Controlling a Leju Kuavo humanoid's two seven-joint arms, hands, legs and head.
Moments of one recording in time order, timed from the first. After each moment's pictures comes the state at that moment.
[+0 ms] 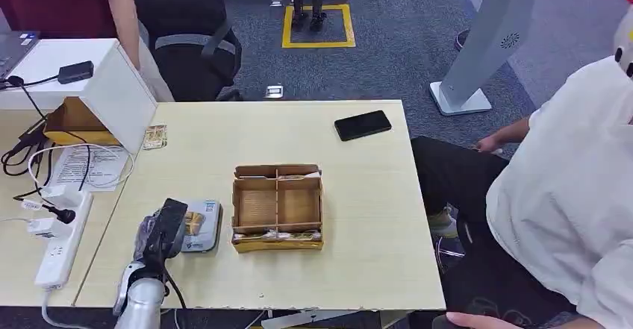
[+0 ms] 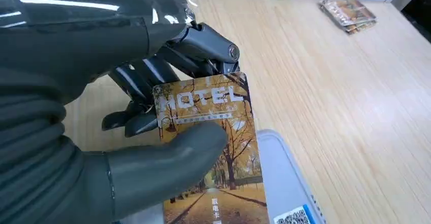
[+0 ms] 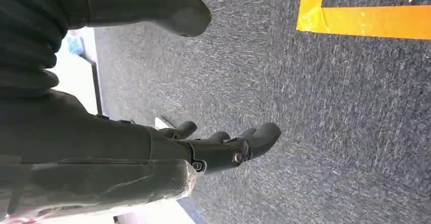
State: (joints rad) left arm -0.15 -0.18 0.41 -1.22 -0.90 0.09 -0.11; right arm -0.08 0.06 -1.17 -0.24 1.57 -0.14 -0.13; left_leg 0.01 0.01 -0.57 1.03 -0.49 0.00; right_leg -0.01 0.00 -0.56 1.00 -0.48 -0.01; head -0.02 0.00
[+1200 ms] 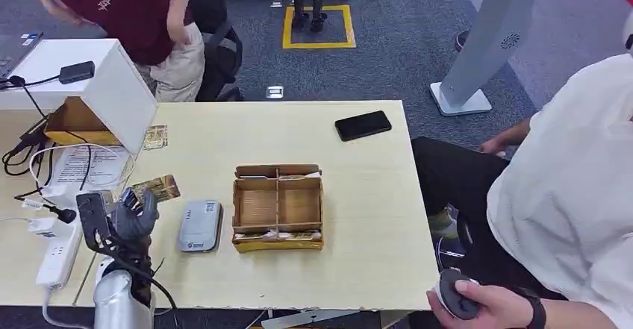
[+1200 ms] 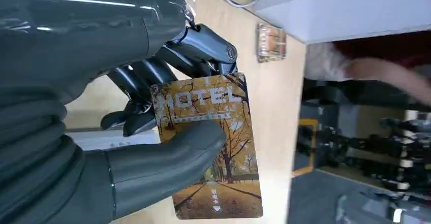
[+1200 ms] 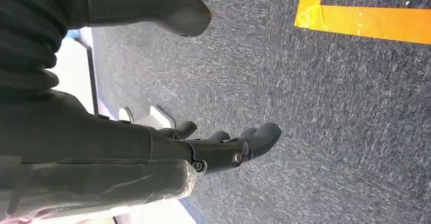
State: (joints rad) left arm -0.20 -0.23 0.53 -1.37 -0.18 -0.15 -0.27; right arm -0.08 0.06 -1.10 -0.24 1.57 -0.13 -0.13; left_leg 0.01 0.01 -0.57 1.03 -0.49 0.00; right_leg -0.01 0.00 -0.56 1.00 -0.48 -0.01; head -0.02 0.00
